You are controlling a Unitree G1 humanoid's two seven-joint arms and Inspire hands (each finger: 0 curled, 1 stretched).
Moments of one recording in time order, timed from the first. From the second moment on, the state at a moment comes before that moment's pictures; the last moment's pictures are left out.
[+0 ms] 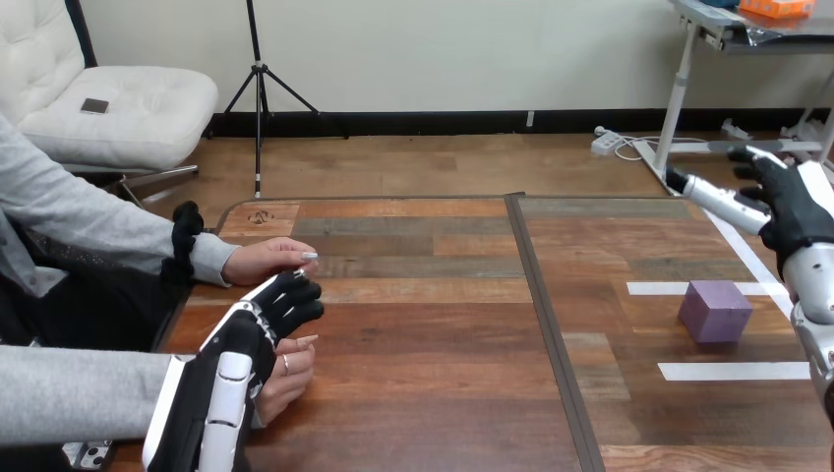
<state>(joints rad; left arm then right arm) 0.35 0.11 -0.02 0.11 -0.22 -0.65 -0.26 -0.80 -0.53 -0.03 1.30 -0.25 -0.21 -0.07</state>
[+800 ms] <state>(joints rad) 0.34 0.11 -0.02 0.11 -0.23 -0.65 -0.27 -0.78 -0.53 -0.01 1.32 -0.26 -0.12 -0.06</state>
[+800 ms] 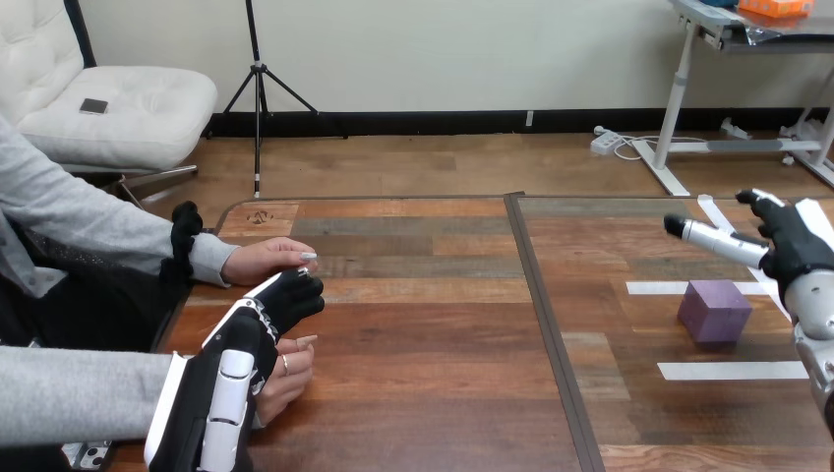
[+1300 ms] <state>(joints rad) 0.34 0.11 -0.02 0.10 -0.22 -0.64 -0.27 -0.75 -0.51 0.00 1.32 -0.27 -0.11 -0.05</state>
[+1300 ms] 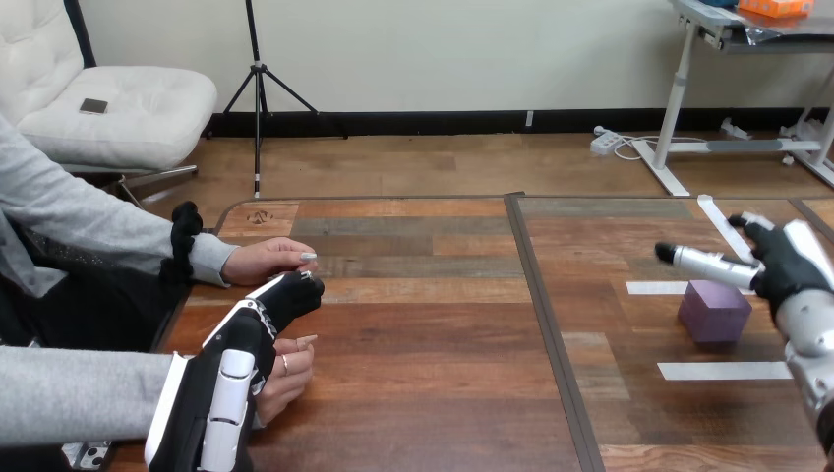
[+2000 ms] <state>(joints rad) 0.34 0.11 -0.02 0.10 -0.22 -0.65 -0.27 -0.70 -0.47 0.03 1.32 -0.28 -0.10 -0.05</state>
